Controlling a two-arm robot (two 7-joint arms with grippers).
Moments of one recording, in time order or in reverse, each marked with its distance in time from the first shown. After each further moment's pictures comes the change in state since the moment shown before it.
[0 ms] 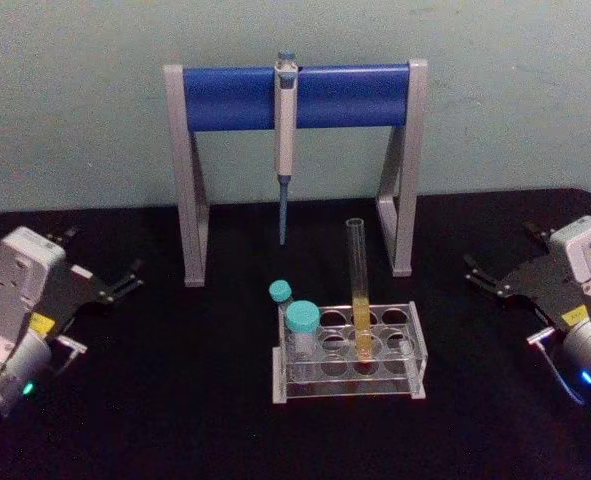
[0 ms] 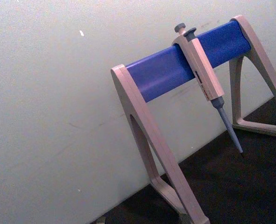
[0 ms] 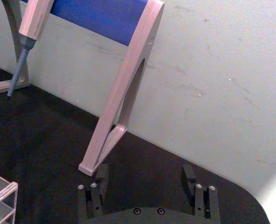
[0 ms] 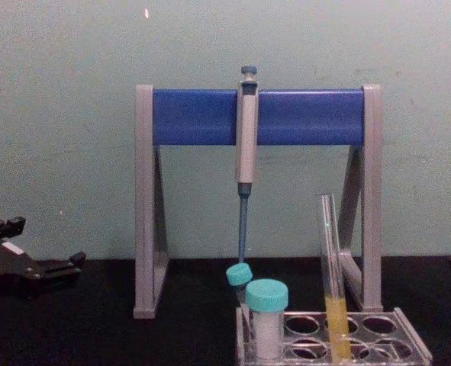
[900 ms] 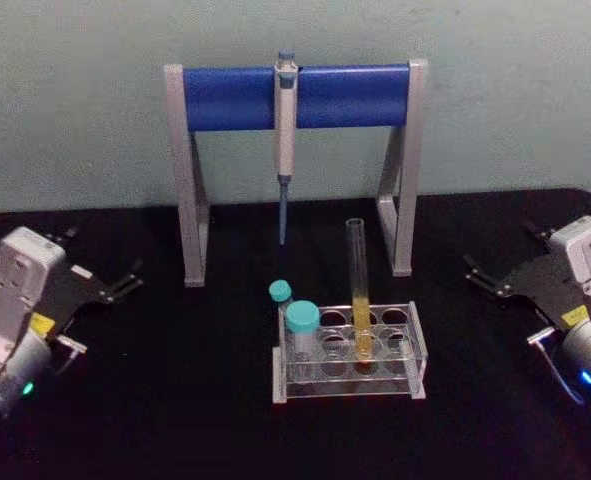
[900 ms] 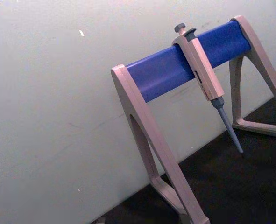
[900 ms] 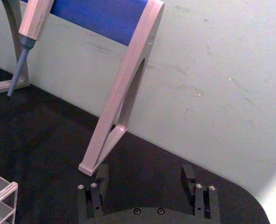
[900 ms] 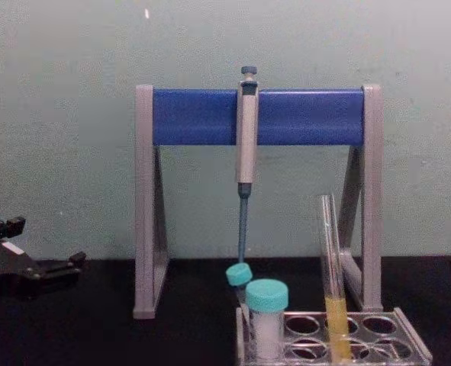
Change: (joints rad) left arm 0.000 0.000 0.000 0.000 0.000 0.000 0.000; right arm 0.000 0.000 0.000 0.000 0.000 0.000 0.000
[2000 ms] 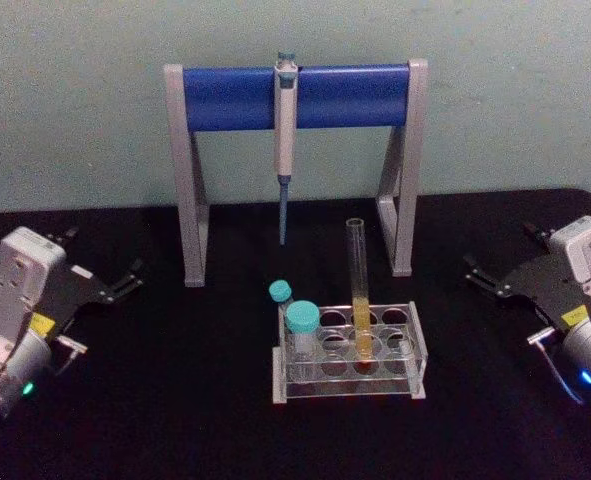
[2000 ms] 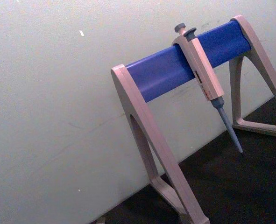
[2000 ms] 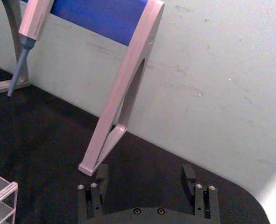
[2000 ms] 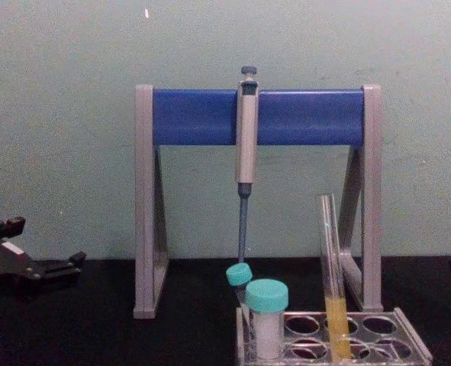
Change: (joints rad) left arm 0.000 0.000 0.000 0.000 0.000 0.000 0.000; right arm 0.000 0.000 0.000 0.000 0.000 0.000 0.000
